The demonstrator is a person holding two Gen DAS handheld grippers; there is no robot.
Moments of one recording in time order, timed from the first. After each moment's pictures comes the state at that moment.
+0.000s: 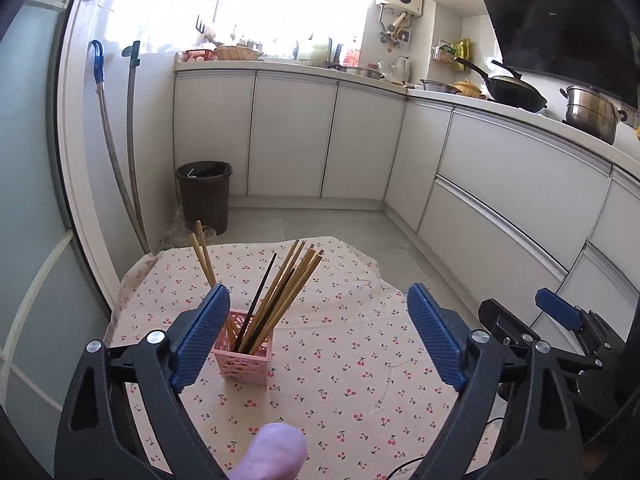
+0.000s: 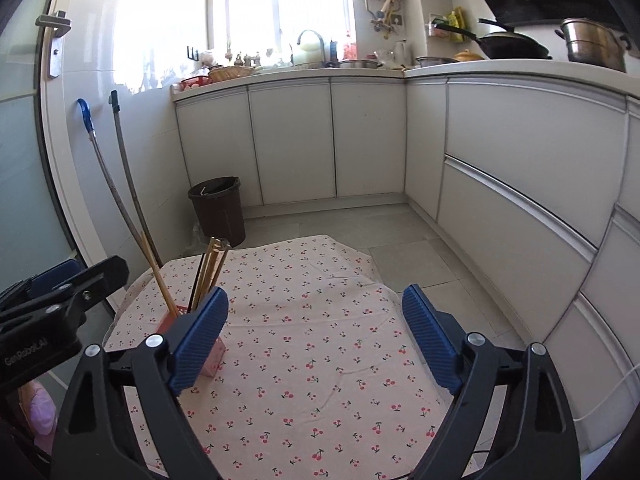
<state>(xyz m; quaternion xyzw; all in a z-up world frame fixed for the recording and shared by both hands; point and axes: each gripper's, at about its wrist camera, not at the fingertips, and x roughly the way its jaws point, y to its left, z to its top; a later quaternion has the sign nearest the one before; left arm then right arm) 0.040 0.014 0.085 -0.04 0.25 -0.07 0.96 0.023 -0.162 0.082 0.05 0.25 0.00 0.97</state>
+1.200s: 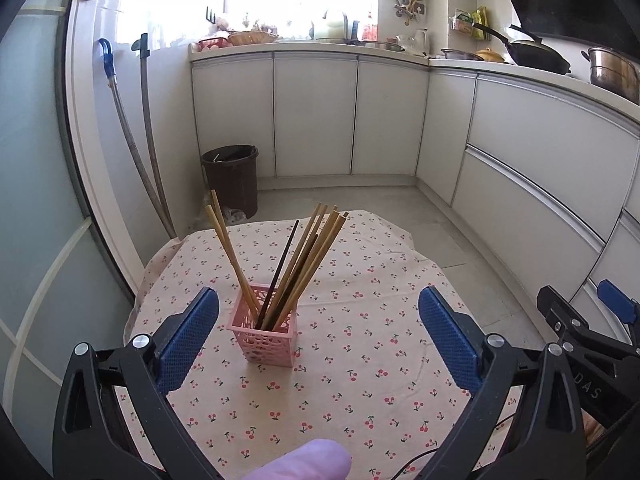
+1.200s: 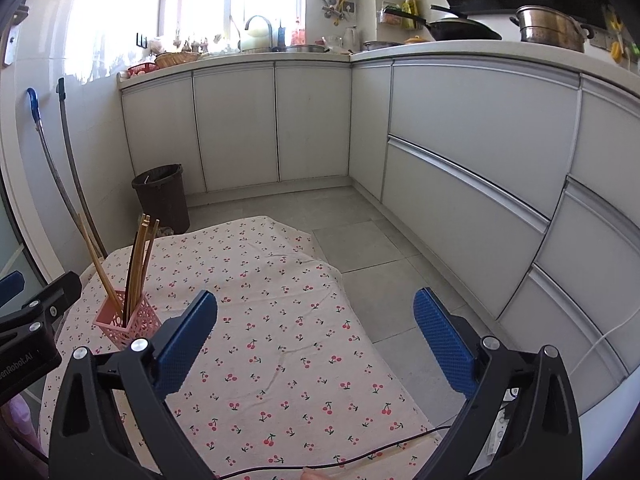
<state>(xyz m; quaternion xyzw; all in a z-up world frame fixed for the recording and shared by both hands) 0.046 0.000 0.051 0.00 0.29 -0.02 0.96 0.019 -0.179 0.052 0.04 0.28 -0.09 0.96</state>
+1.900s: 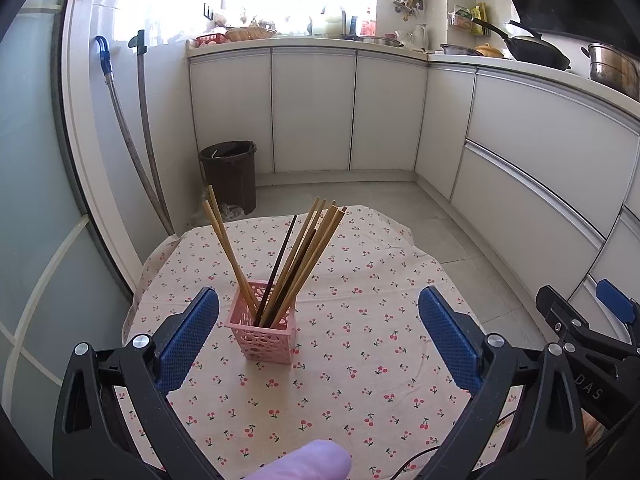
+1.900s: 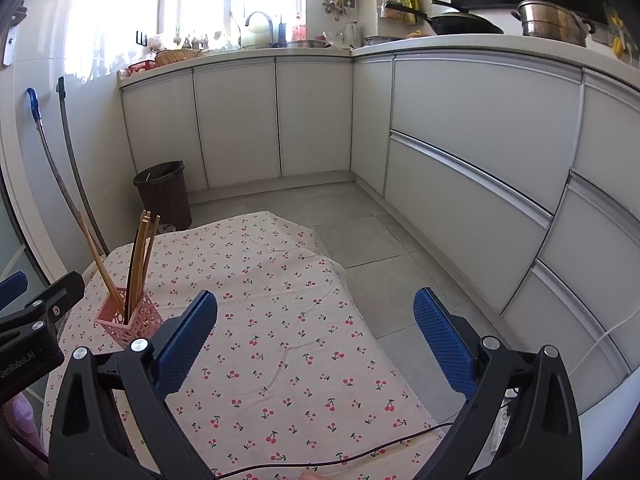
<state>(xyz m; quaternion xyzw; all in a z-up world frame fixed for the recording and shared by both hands) 0.049 -0.001 0.049 0.01 0.30 -0.02 0.95 0.022 -0.181 0.050 0.05 0.29 -0.09 0.95</state>
